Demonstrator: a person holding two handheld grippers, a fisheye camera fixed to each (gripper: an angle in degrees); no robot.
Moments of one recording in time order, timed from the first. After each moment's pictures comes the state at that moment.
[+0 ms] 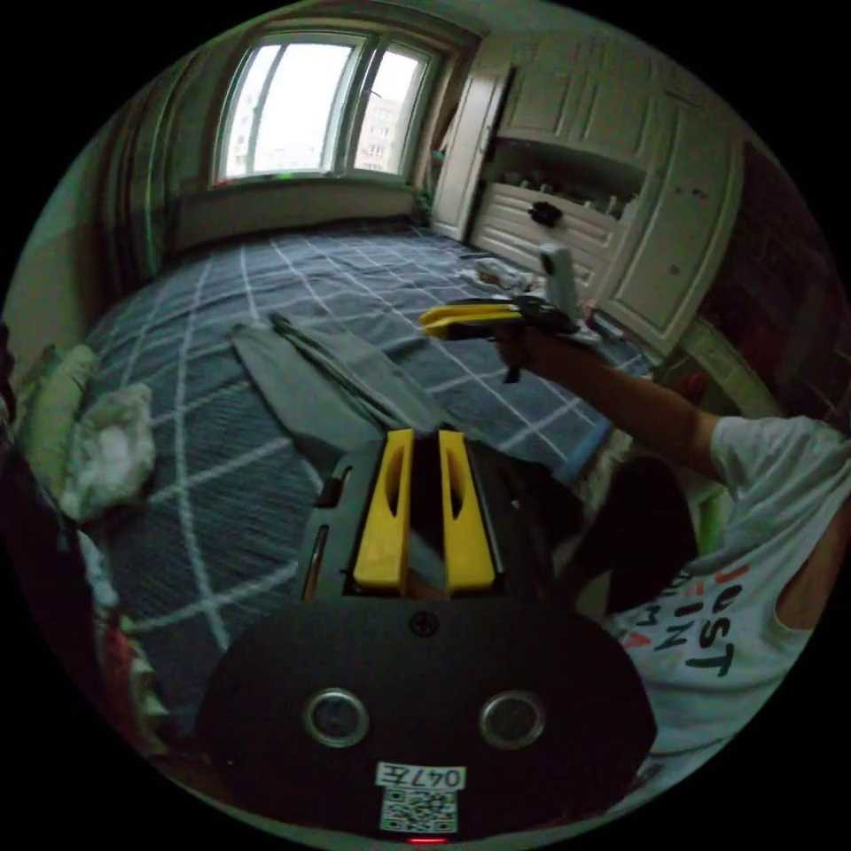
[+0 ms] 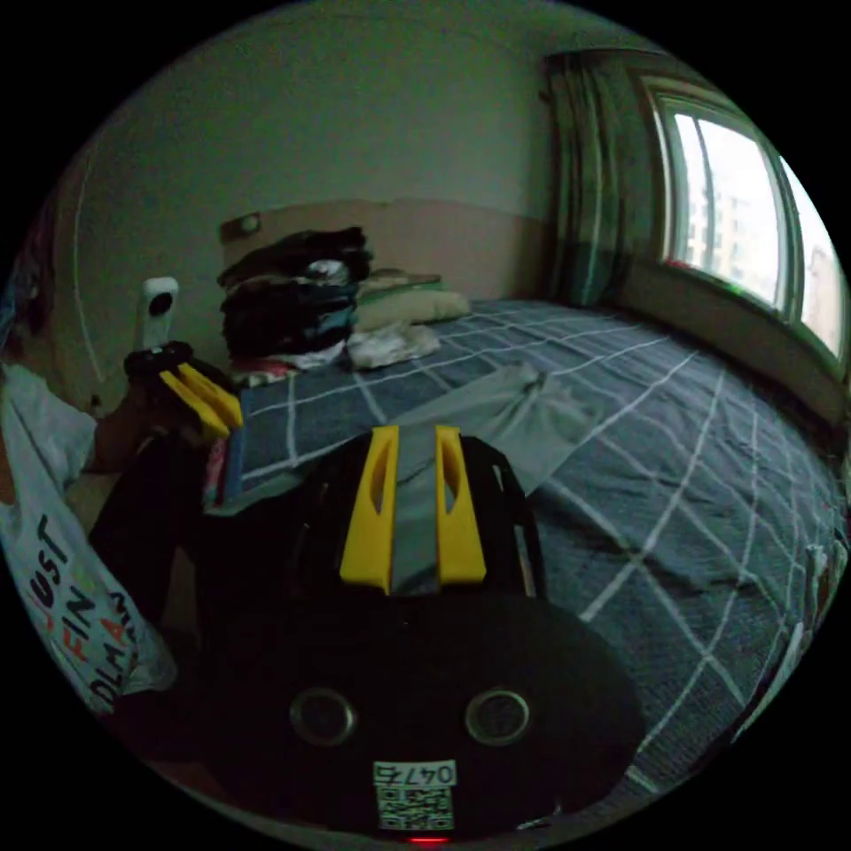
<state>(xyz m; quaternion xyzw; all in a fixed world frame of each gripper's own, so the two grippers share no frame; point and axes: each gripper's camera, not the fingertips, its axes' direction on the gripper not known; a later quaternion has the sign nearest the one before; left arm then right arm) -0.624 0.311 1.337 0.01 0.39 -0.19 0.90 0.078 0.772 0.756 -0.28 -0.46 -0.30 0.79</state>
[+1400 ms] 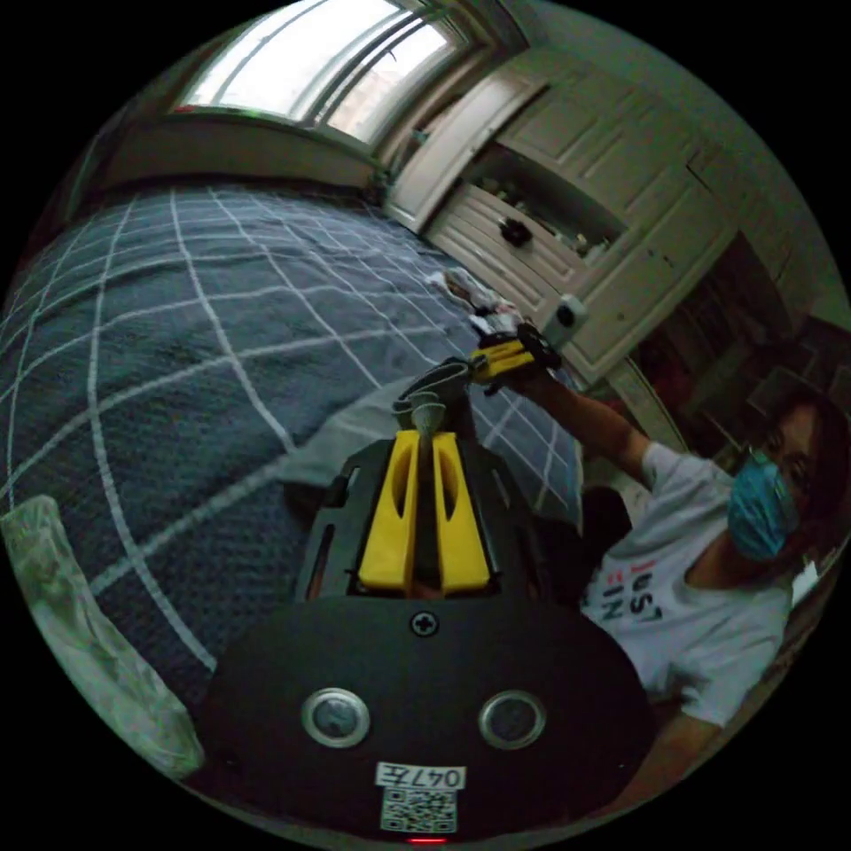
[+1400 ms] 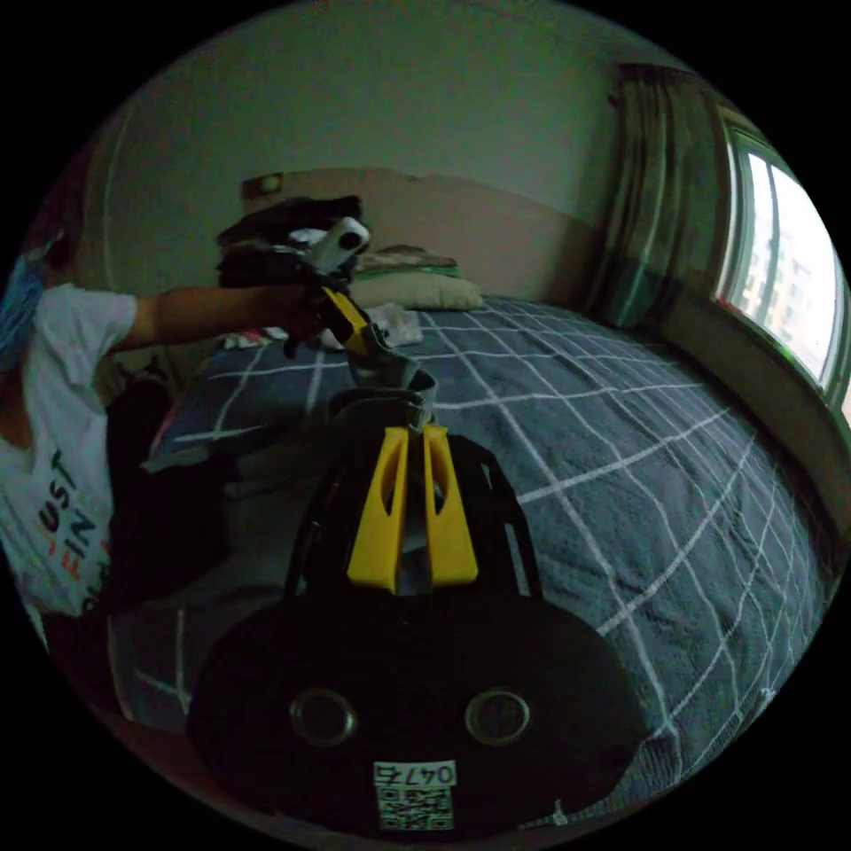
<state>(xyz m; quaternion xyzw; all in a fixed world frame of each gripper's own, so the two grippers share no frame) -0.864 0.192 1.709 0.01 0.57 -0.18 0.80 0.067 0.756 0.937 -0.26 -0.51 -0.39 0.72</state>
